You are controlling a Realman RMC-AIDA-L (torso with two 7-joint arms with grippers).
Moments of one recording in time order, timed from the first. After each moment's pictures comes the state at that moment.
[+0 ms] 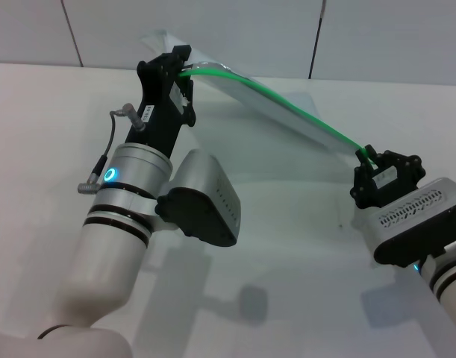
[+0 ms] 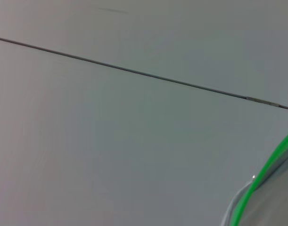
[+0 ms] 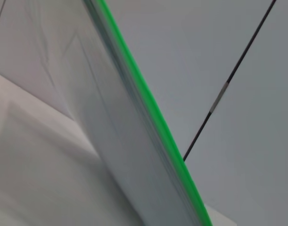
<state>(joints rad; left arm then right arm) -0.56 -2.03 2.83 0.88 1.44 -1.25 -1.27 0.51 2.02 -2.82 -0.66 -1.48 0.84 2.24</state>
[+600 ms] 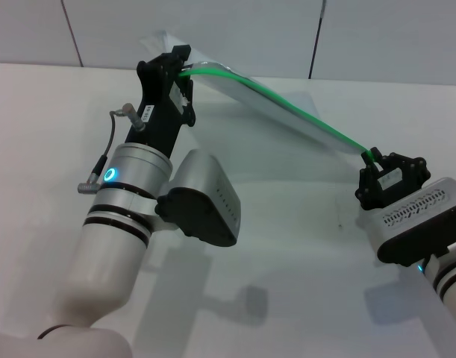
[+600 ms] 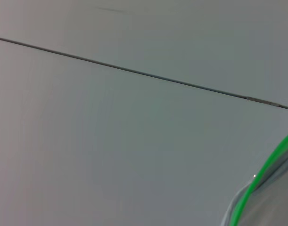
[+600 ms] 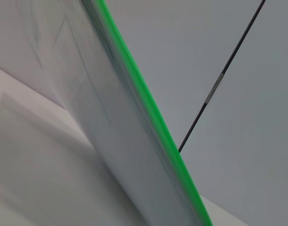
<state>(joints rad) -0.56 -2.03 2.83 0.88 1.44 -1.25 -1.27 0.51 2.02 -2.82 -0.64 -1.46 0.83 2.24</state>
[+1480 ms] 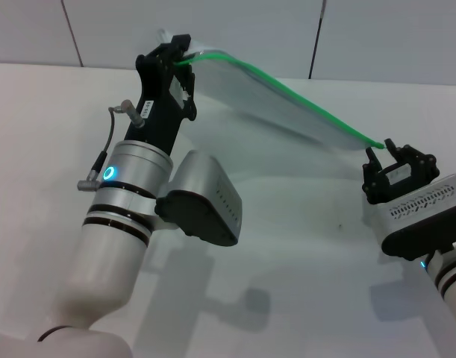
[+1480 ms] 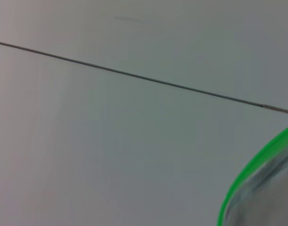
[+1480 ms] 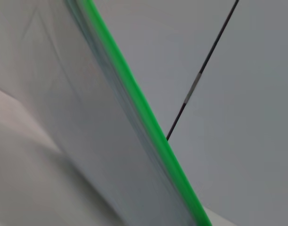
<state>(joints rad) -0.57 -2.03 2.84 0.87 1.47 -1.29 -1.29 0.51 2.03 -2.82 -0.65 -1.41 0.88 2.23</state>
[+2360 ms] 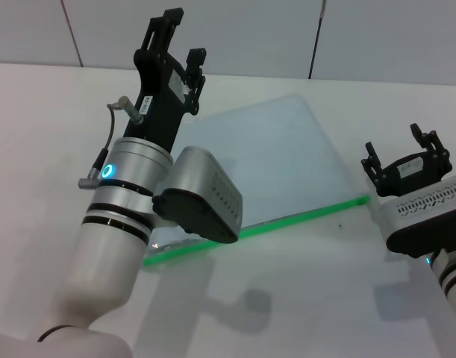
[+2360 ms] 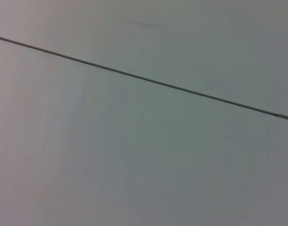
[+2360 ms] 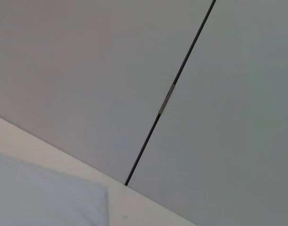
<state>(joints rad) -0.57 -2.03 2.84 0.87 1.49 -1.31 -1.33 0.50 2.03 -2.82 -0.66 -1.38 0.95 2.21</state>
